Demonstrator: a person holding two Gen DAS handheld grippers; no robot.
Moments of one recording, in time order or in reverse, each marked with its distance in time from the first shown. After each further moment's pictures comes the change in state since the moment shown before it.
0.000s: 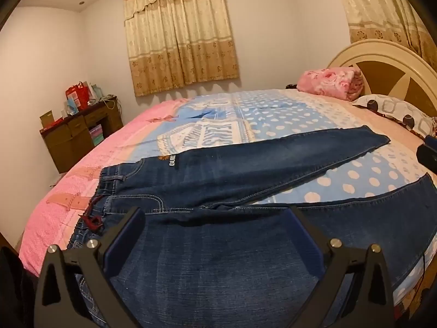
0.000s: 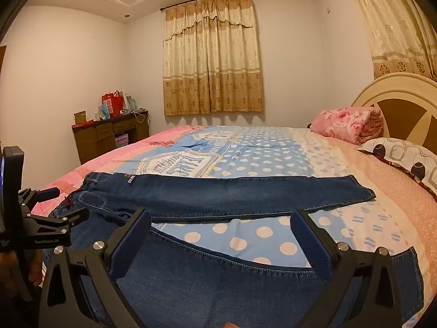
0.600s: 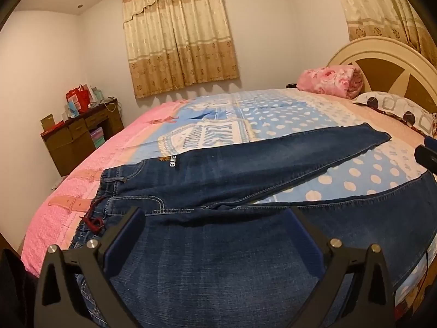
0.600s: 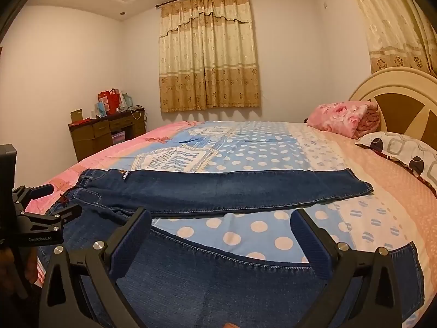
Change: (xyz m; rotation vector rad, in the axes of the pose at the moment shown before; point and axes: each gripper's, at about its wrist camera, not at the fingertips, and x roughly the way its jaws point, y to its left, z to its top) left arm 0.001 -0.003 -0.002 0.013 -0.003 -0.021; right arm 0.006 -0.010 -0.008 0.010 0.028 -0.015
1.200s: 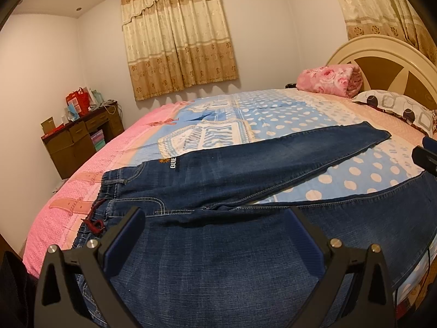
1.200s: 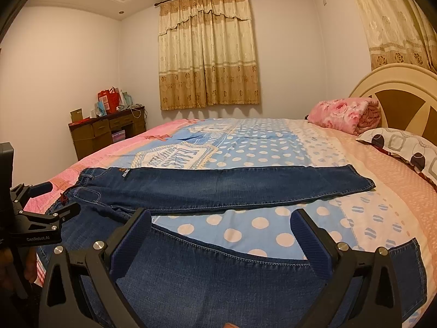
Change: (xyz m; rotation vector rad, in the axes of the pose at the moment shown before) left arm -0.001 -0.002 -0.001 0.005 -0.007 0.003; right arm 0.003 0.000 -0.003 0.006 0.011 0.002
